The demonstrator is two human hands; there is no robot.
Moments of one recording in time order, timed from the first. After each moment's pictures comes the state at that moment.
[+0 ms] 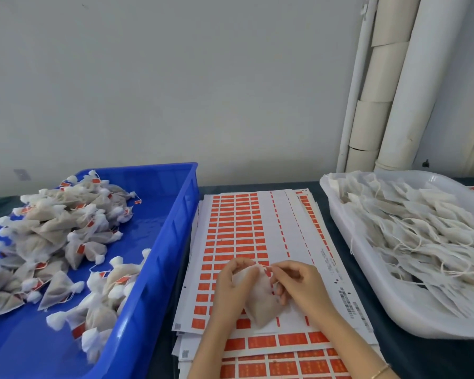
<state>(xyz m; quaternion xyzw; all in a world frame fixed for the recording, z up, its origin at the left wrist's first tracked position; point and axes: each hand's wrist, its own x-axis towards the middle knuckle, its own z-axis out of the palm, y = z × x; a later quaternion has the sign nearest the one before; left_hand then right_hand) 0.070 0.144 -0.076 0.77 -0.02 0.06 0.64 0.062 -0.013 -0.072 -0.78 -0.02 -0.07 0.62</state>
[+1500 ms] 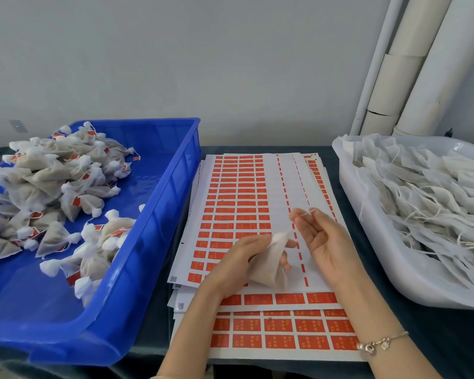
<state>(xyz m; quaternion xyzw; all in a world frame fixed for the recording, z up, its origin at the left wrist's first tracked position) 0.058 0.144 -0.062 0.67 -0.17 -0.23 0.69 0.065 -0.037 -0.053 -0.37 0.07 0.01 0.93</state>
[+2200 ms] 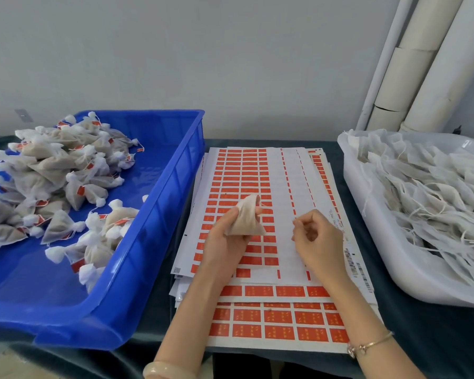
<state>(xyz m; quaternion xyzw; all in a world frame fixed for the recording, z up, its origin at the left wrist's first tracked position) 0.063 0.152 -0.059 0.46 -0.03 -0.09 0.88 0.060 -0.018 -0.078 -0.85 0.02 -0.23 0.47</state>
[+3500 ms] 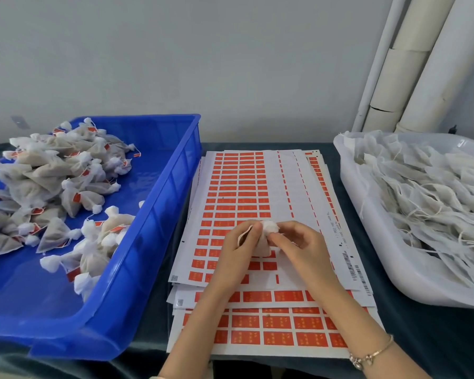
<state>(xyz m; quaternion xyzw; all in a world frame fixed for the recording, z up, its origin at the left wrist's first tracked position) 0.052 0.135 -0.068 0.76 -0.08 0.03 0.65 0.050 -0.004 -0.073 -0.77 -0.04 -0.13 0.63</state>
